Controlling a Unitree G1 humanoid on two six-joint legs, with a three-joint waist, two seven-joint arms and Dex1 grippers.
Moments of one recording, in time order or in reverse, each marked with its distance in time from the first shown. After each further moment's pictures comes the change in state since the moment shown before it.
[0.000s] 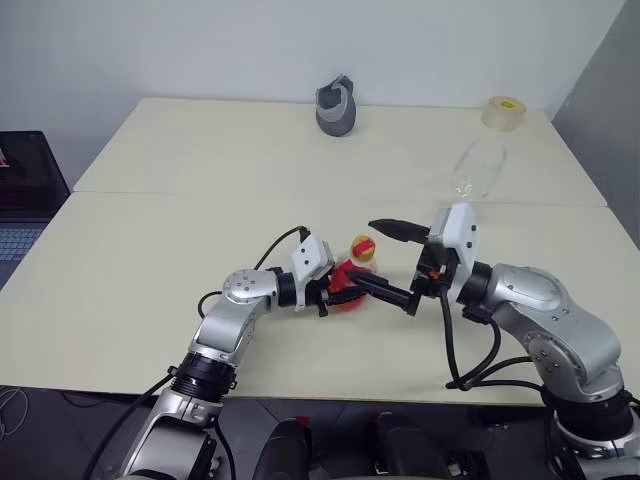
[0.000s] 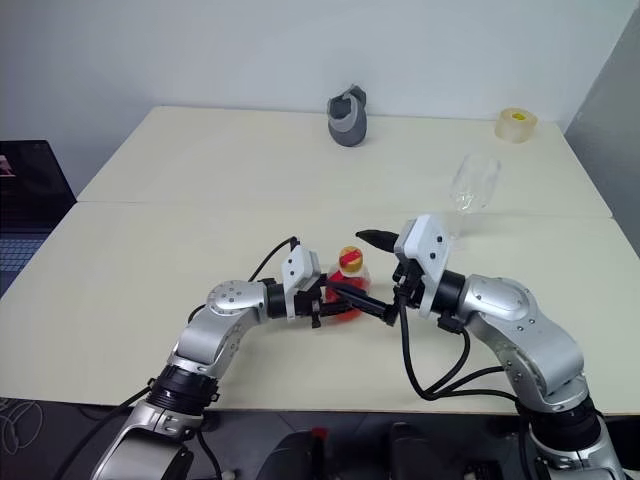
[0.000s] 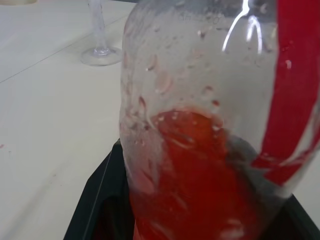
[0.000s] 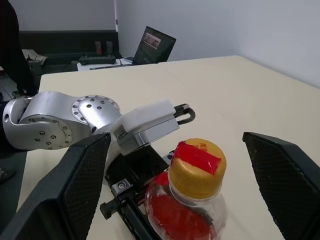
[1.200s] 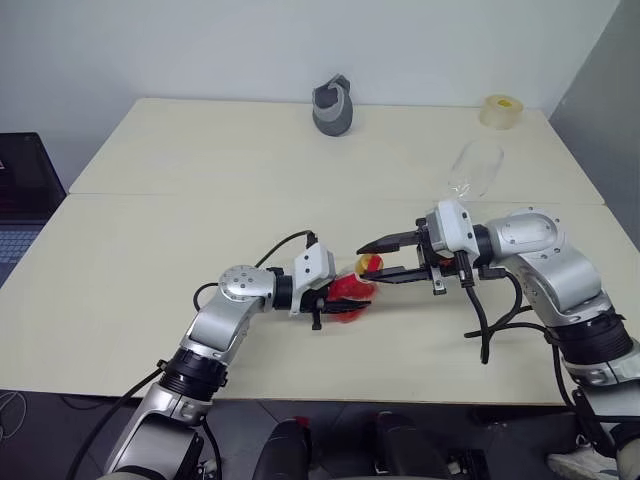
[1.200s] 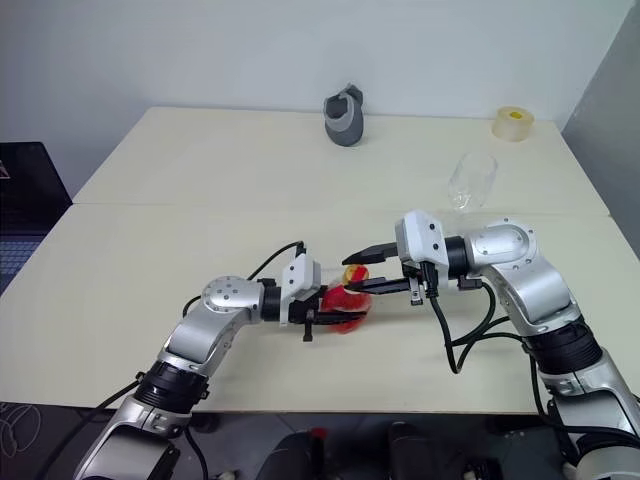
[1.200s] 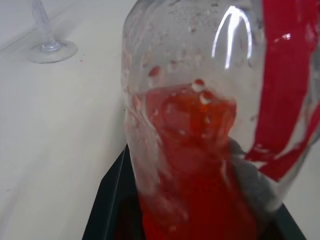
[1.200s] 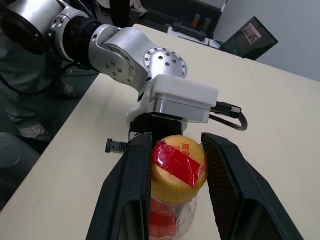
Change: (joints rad) left arm -0.017 0.070 -0.055 -0.045 -0.003 0.015 -0.126; right arm -0.294 -0.168 0.131 0.444 -0.077 -0.384 0.581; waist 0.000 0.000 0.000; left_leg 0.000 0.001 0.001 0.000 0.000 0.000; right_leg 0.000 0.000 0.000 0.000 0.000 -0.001
